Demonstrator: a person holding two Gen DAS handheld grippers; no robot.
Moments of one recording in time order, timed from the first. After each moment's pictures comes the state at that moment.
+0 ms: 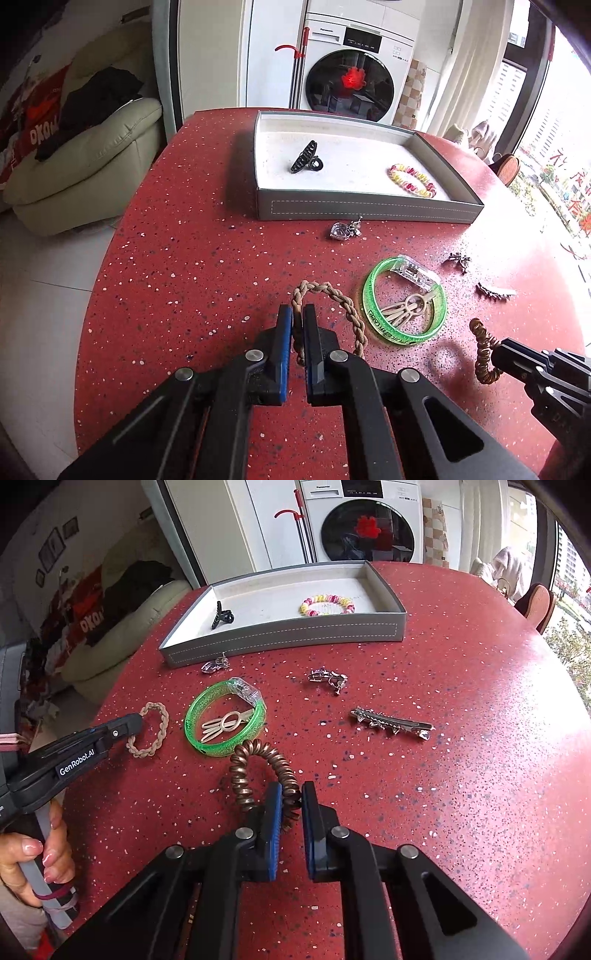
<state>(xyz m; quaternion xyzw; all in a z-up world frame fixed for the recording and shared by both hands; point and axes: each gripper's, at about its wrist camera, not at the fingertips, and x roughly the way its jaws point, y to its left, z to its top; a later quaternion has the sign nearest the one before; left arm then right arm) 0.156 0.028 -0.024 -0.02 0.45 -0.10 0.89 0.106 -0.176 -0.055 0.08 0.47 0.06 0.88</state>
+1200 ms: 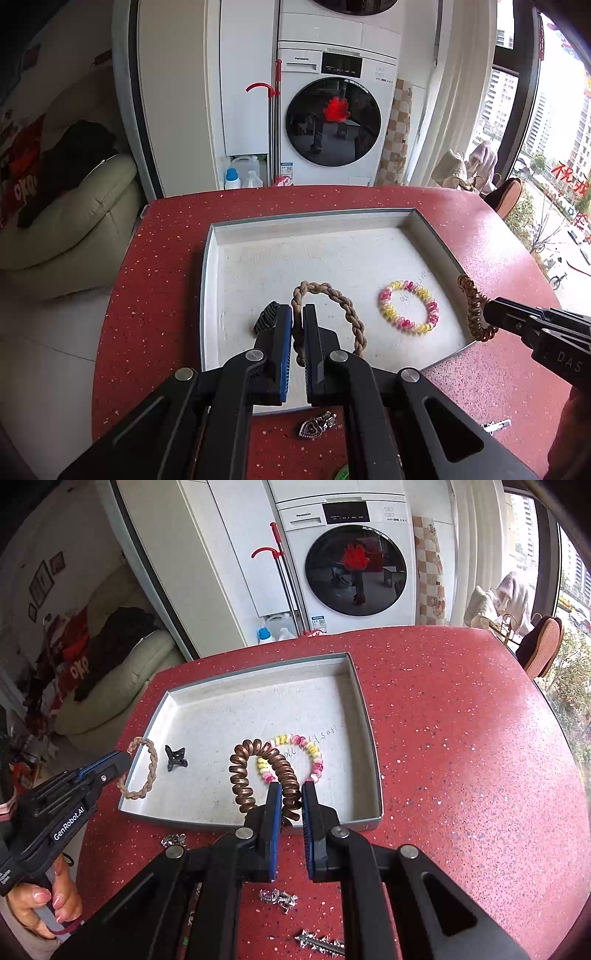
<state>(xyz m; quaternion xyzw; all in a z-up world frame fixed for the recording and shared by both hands) 0.300 -0.031 0.028 0.01 0.40 -0.11 0.91 0.274 -0.233 -0.002 0.10 0.44 0.05 0.89</state>
